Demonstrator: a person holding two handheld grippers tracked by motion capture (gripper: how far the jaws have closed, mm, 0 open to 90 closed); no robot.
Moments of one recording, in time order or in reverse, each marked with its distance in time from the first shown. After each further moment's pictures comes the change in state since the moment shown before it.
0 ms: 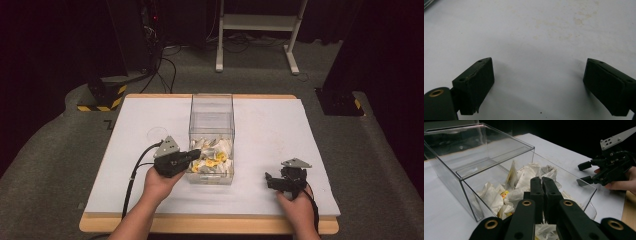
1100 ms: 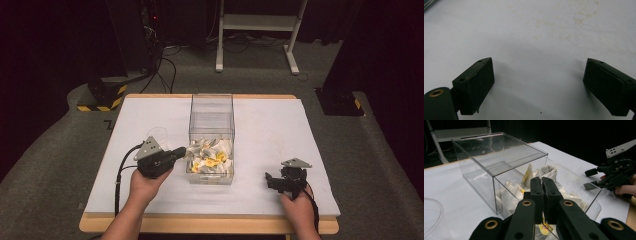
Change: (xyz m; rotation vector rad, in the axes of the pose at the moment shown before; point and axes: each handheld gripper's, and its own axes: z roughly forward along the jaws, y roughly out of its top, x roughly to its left) left arm 0.015 -0.006 -0.036 -0.051 0.061 -0.021; right arm -0.001 0.000 0.000 0.001 0.002 -0.001
